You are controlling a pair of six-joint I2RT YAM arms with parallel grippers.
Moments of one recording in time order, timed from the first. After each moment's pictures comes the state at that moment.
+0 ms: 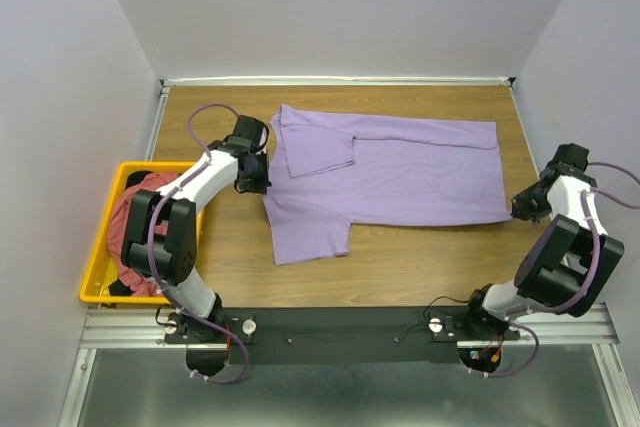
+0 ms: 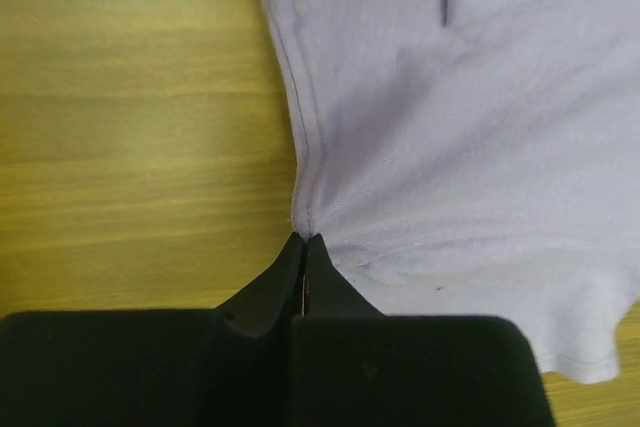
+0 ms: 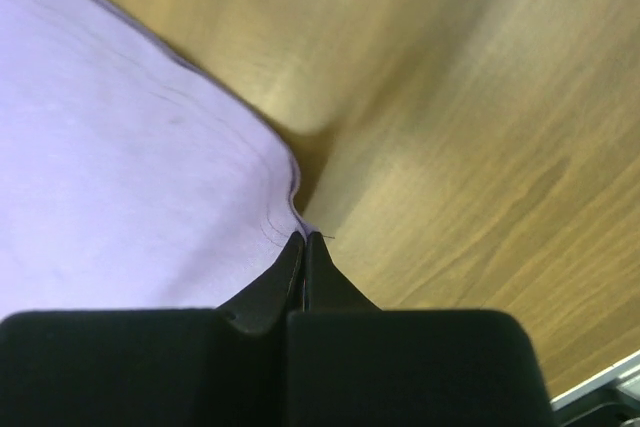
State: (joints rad) left arm -0.29 1.64 1.09 -0.59 0.02 -0.34; right arm -0.54 1.45 0.93 -0.69 0.06 0.52
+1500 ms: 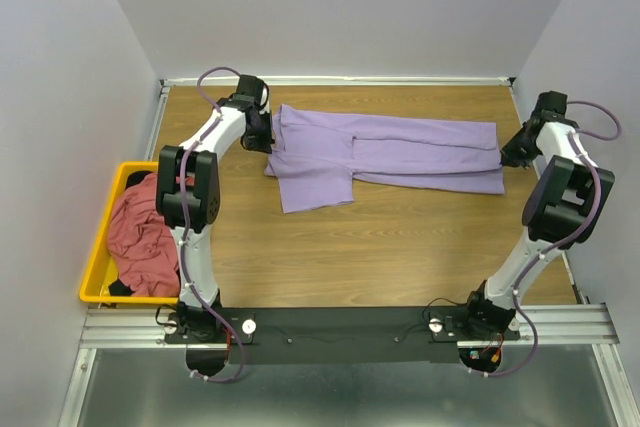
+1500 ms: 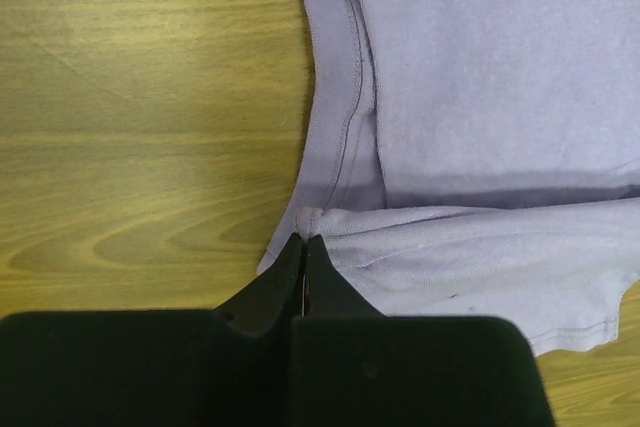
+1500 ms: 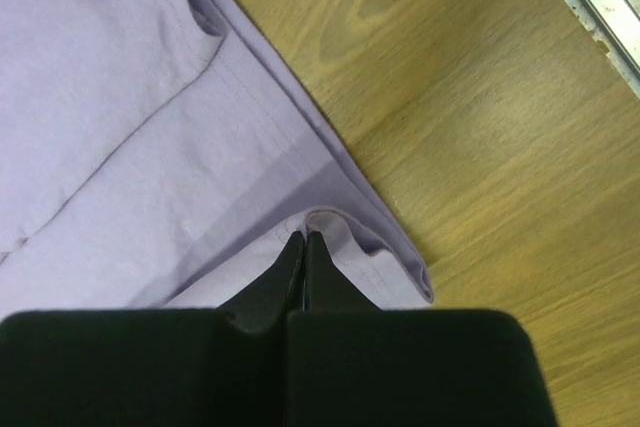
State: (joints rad) left arm -0.18 2.07 1.66 -0.67 0.12 -0.27; right arm -0.38 1.91 1.47 -0.65 0.01 0.44
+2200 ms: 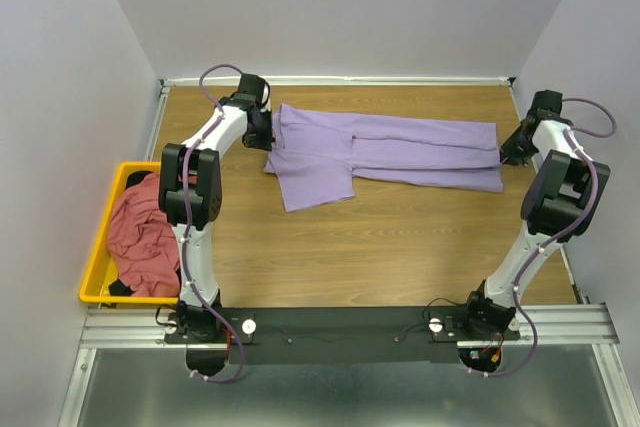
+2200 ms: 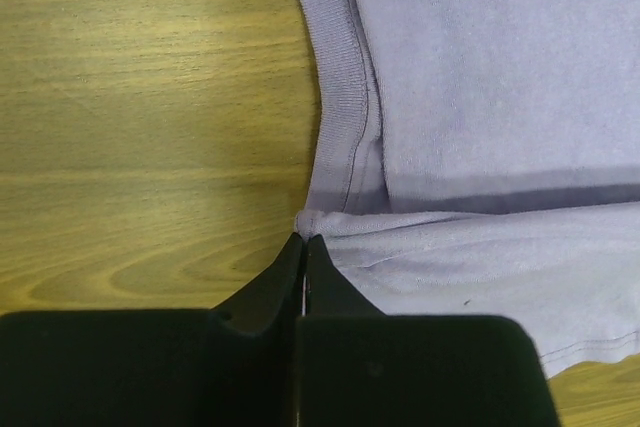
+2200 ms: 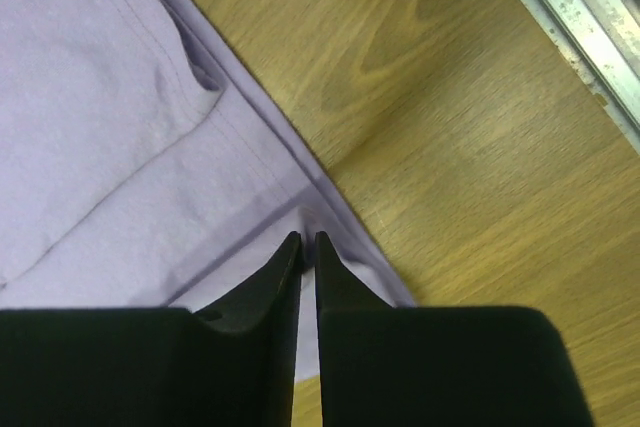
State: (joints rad) left arm -0.18 2.10 1.70 -0.65 0.09 -0.24; right arm -0.37 1.99 1.50 -0.60 0.05 0.43
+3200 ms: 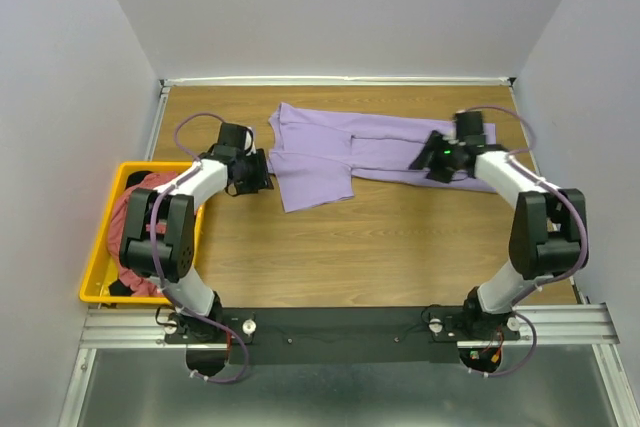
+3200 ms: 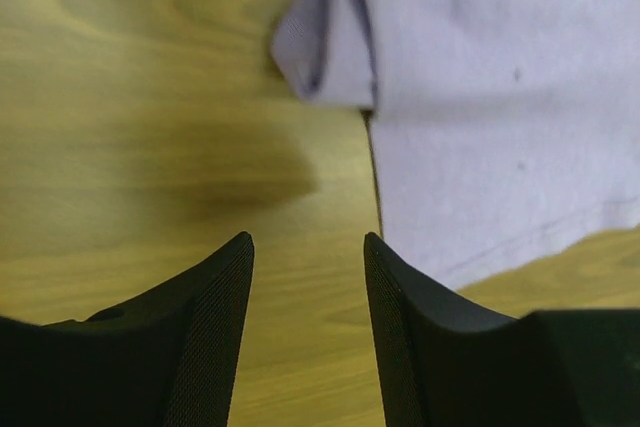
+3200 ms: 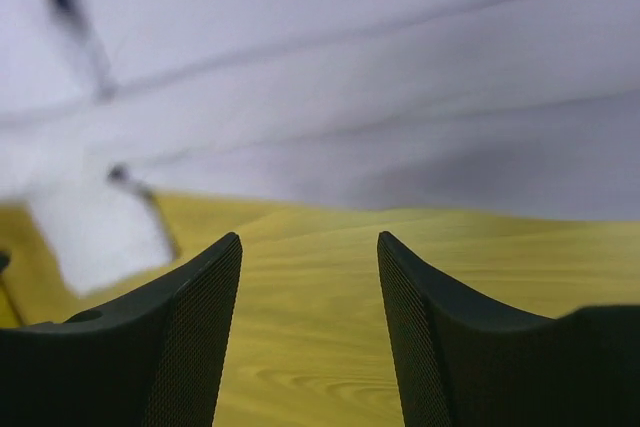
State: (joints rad) left arm -0.15 1.68 1.02 -0.35 0.18 -0.37; right arm -0.03 1.64 1.06 -0.37 -0.24 0.51
